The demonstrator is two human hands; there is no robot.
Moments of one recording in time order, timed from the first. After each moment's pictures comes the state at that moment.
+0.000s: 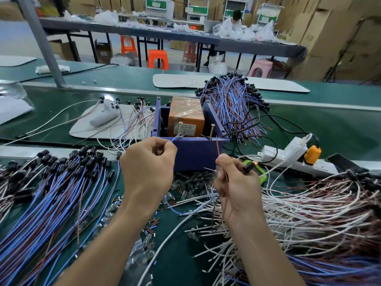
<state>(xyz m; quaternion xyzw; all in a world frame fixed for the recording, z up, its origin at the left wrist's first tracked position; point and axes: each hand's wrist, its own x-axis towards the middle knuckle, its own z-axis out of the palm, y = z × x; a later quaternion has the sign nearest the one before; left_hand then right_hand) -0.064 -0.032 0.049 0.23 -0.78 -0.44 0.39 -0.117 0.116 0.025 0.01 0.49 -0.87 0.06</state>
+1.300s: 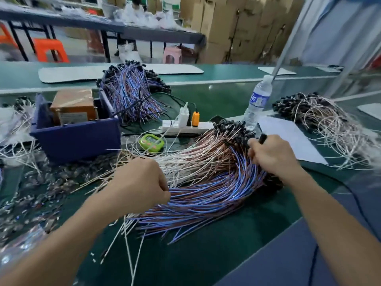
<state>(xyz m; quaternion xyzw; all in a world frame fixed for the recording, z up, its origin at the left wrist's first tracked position) -0.030 0.113 0.071 -0.11 -0.98 -0.16 -0.06 -0.083 0.430 0.084 0.18 0.94 -0.27 -0.07</state>
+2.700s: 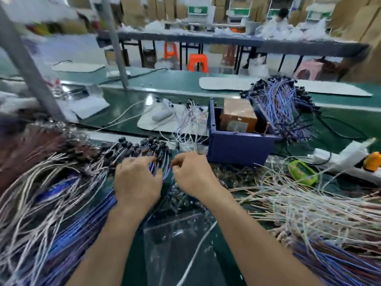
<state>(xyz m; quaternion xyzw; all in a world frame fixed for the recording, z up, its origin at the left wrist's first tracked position) 0.036 -0.139 0.004 0.36 -0.89 -0.11 0.27 -0.056 -0.032 0.033 -0.33 0.87 -0.35 0.12</state>
